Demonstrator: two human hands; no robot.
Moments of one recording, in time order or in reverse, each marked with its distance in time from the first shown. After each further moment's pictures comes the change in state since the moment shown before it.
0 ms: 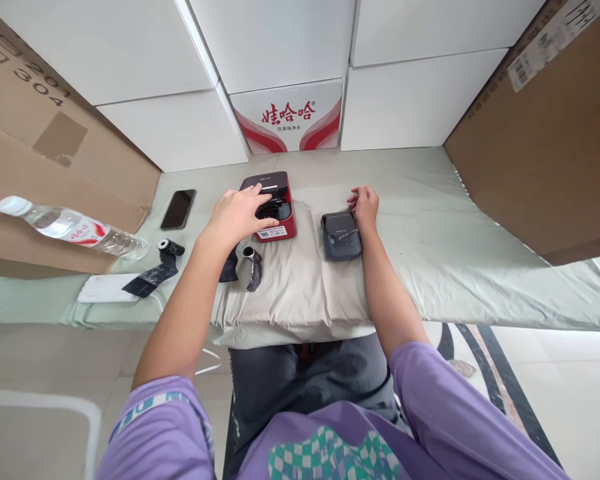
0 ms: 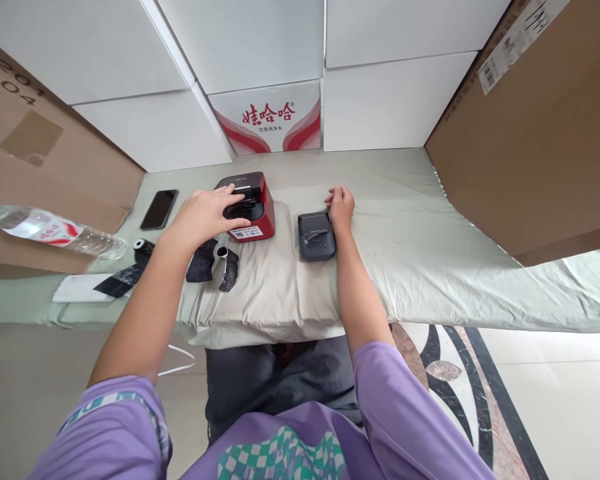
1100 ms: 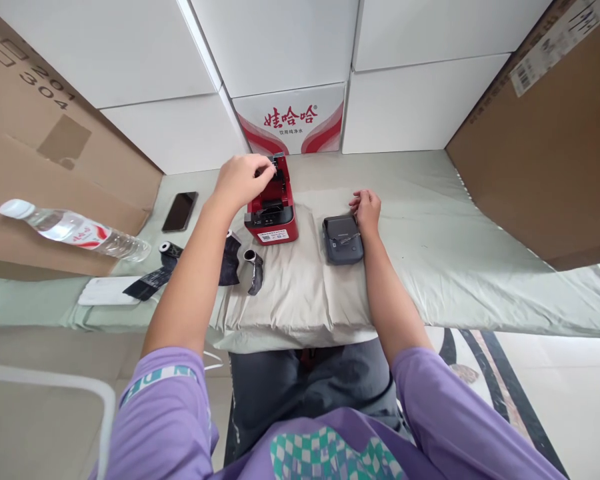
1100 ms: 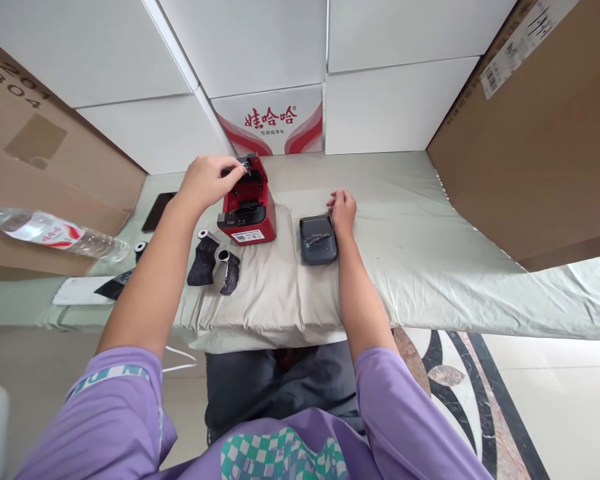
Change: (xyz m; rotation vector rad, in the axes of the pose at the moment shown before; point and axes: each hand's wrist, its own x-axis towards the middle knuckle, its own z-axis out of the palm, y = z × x) left_hand 0.064 -0.016 -0.015 -0.491 0.211 0.003; right_hand -0.004 -0.007 0.000 -0.008 0.010 0.019
